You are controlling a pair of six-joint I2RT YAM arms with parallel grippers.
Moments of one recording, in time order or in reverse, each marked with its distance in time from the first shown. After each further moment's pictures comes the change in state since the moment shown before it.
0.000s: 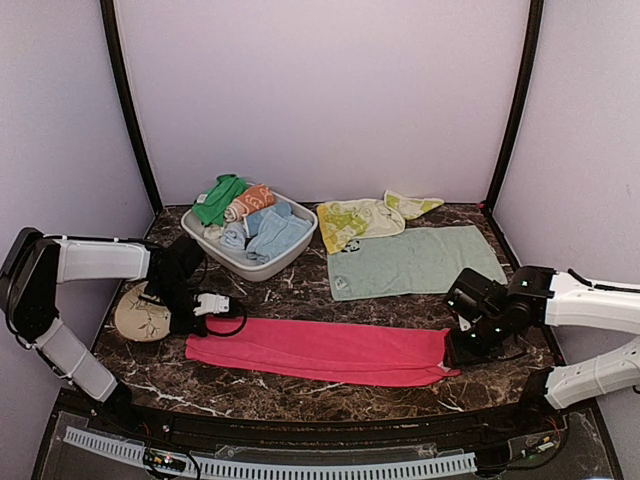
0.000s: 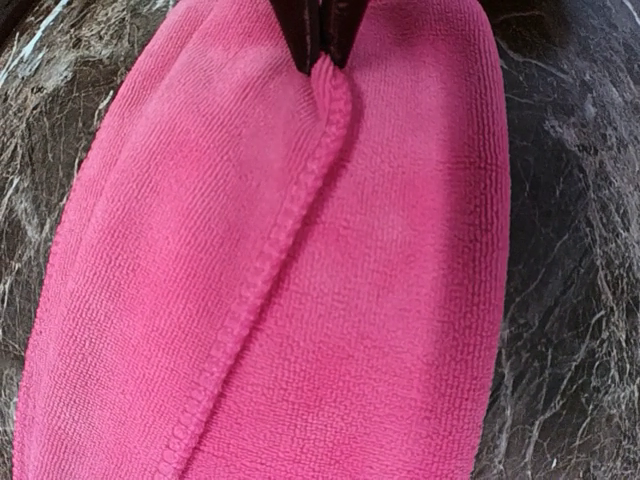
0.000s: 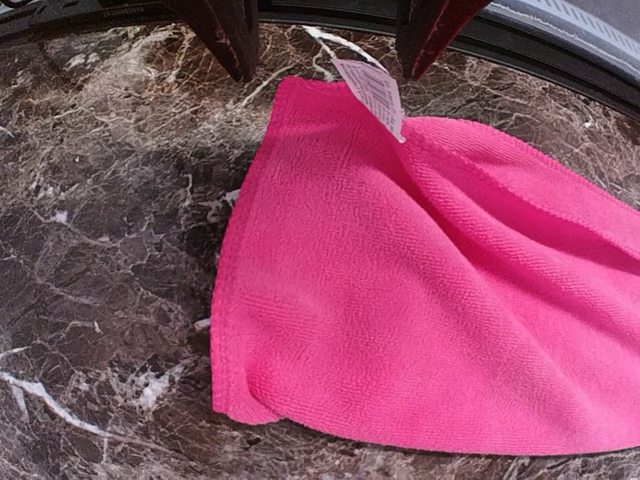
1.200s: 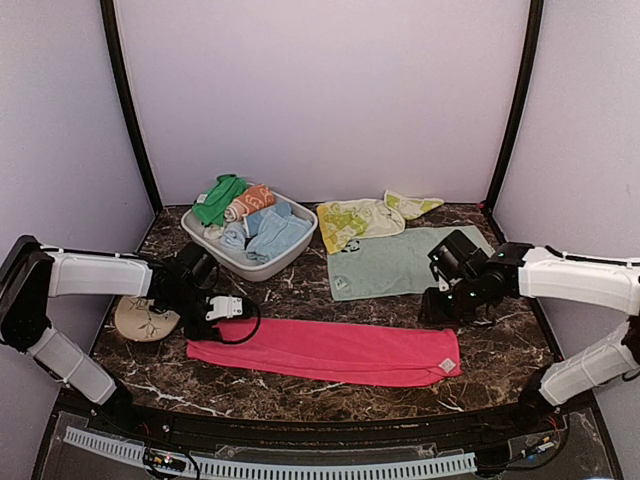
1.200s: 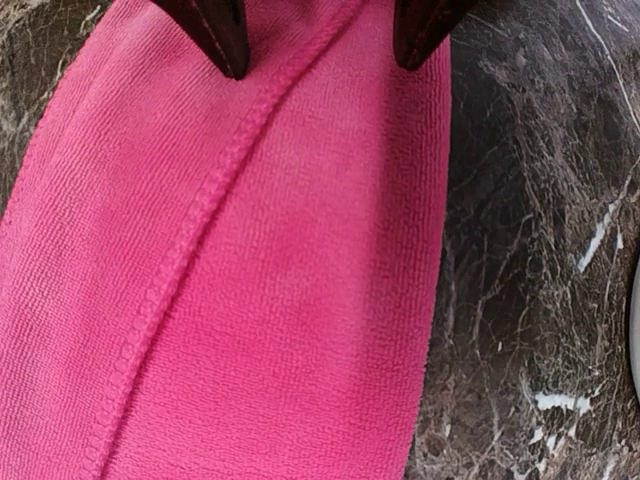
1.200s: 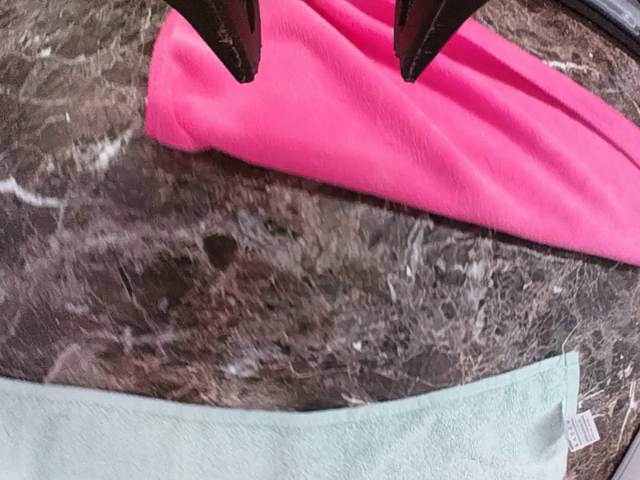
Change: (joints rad) left arm -0.135 -0.062 -0.098 0.248 -0.097 -0.092; right arm -0.181 0.259 0.150 0.323 -0.014 -0.107
